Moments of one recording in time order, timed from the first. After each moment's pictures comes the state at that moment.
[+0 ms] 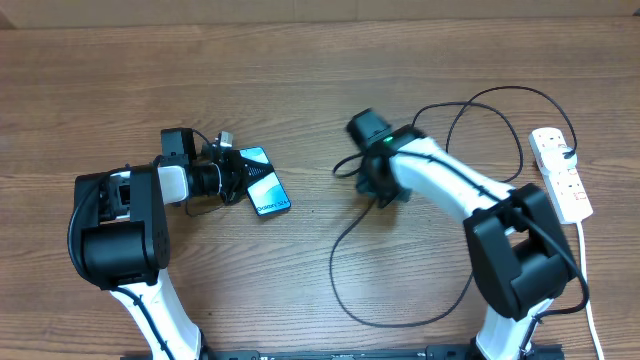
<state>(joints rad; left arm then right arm) 0.11 2.08 0.96 -0.07 1.00 -0.59 0.49 1.94 1.31 -0.84 0.10 0.76</state>
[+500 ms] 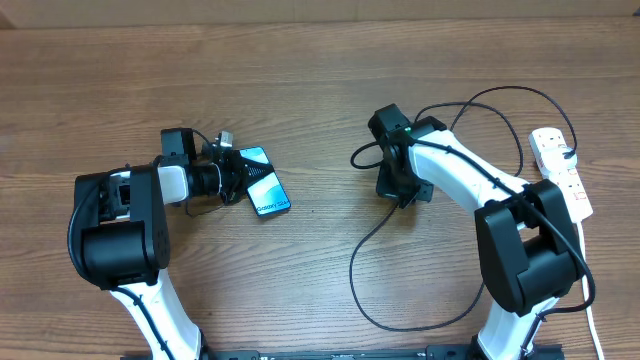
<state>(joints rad) 0.11 2.08 0.96 -0.07 1.00 -0.58 0.42 1.94 1.30 -0.94 0.11 0.67</state>
